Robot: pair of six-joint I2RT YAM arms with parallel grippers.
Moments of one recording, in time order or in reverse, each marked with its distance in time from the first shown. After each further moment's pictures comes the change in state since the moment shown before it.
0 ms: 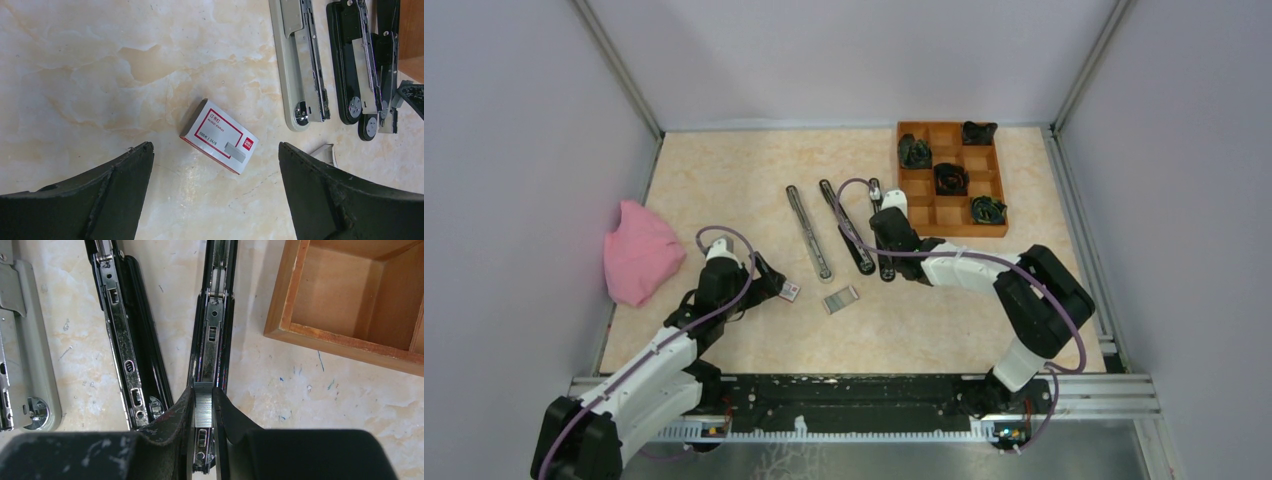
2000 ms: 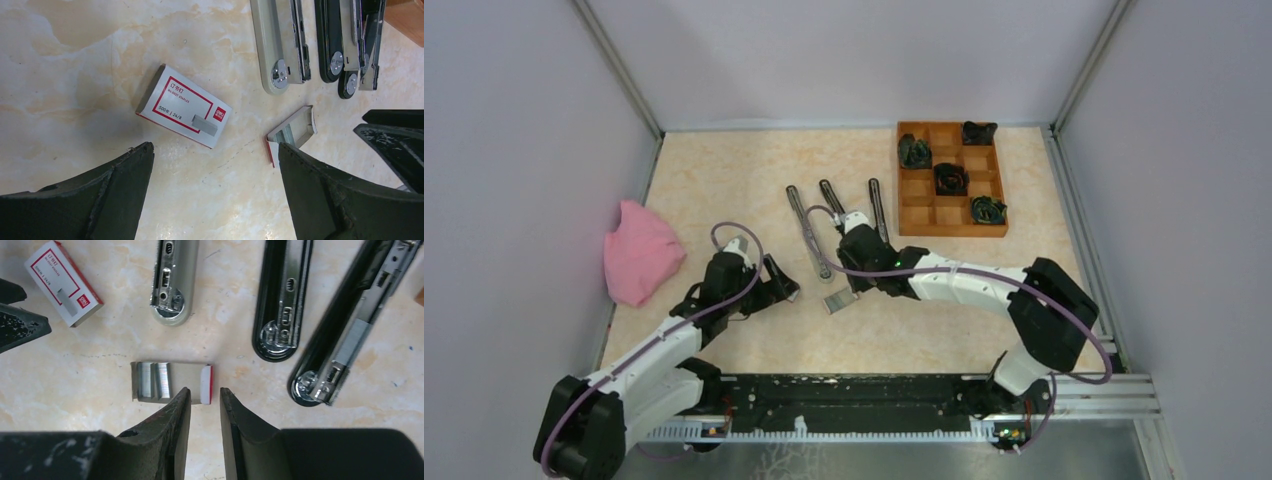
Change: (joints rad) left arm 0.000 0.104 0.035 -0.002 0.211 -0.027; right arm 0.216 -0.073 0.090 -0.256 -0.166 0.019
